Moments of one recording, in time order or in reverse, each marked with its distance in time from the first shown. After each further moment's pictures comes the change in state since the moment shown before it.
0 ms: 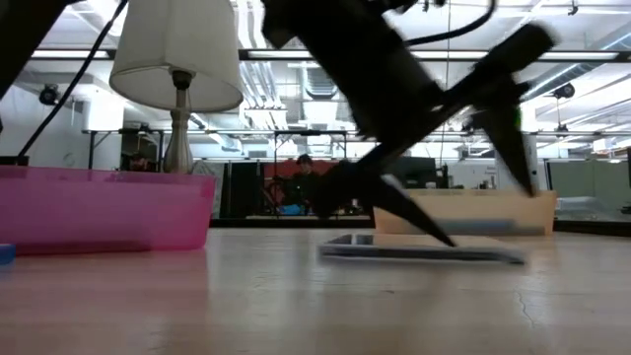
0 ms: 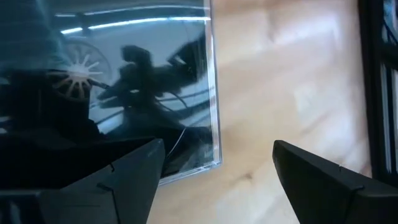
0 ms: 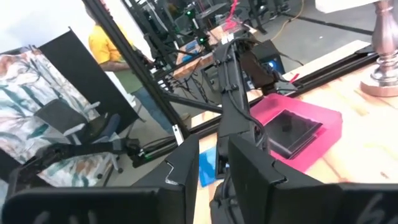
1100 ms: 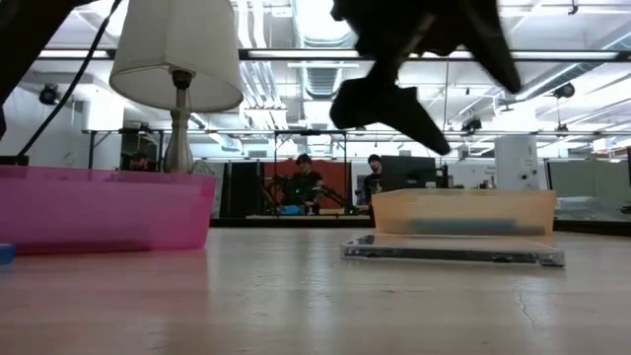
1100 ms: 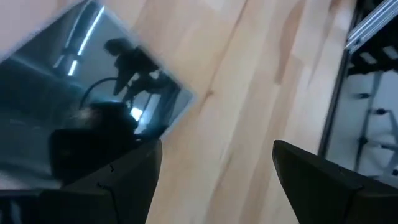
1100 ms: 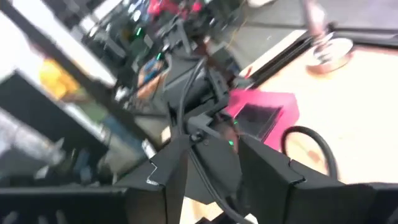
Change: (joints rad) left arm 0.076 -0.069 0.274 -0.368 0.360 0.810; right arm 0.126 0.013 -0.093 -0.010 0.314 0.237
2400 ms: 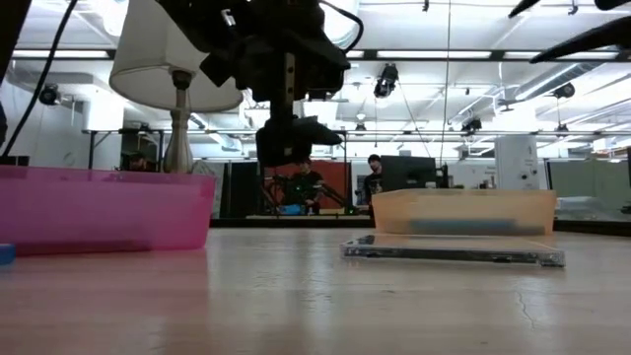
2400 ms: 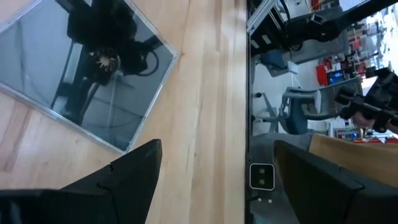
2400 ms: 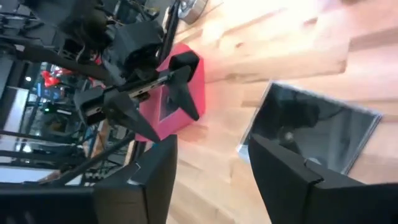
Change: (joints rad) left arm 0.236 -0.486 -0.915 0.704 0.519 0.074; right arm 0.143 0.385 -0.111 -0.381 0.278 1.379
